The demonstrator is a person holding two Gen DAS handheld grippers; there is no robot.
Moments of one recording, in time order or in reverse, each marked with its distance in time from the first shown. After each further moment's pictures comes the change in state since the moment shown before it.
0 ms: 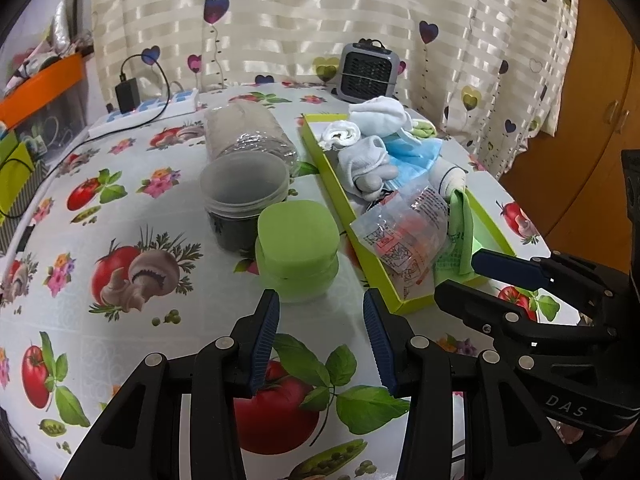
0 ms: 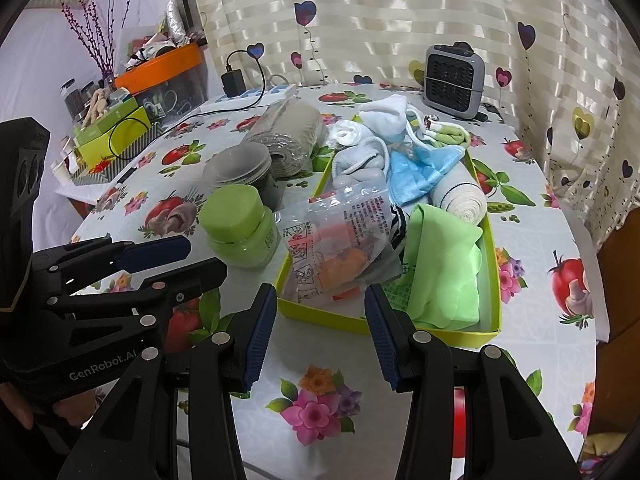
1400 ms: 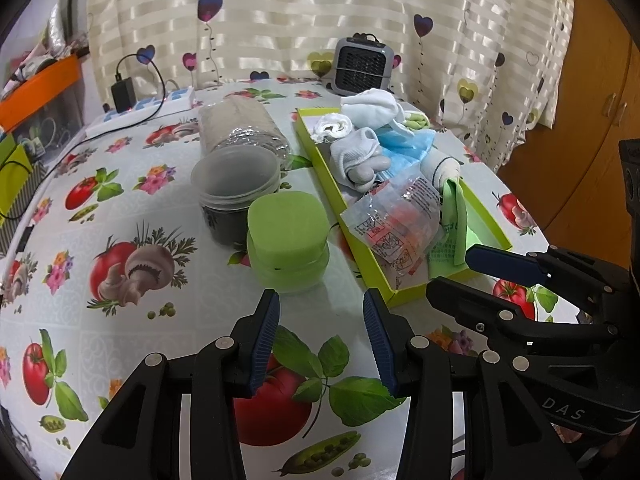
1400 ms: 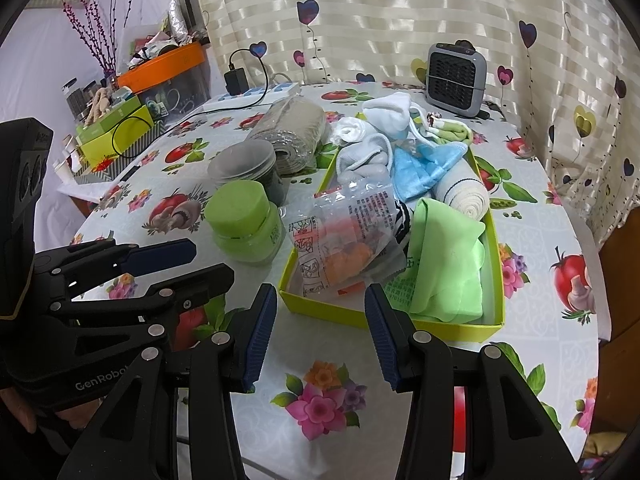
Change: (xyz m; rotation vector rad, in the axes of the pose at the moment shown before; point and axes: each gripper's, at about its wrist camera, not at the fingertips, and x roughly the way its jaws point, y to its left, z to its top) left arm 0.000 -0.004 -0.003 0.007 0.008 -0.001; right arm -0.001 0.002 -0.001 -0.002 0.002 0.003
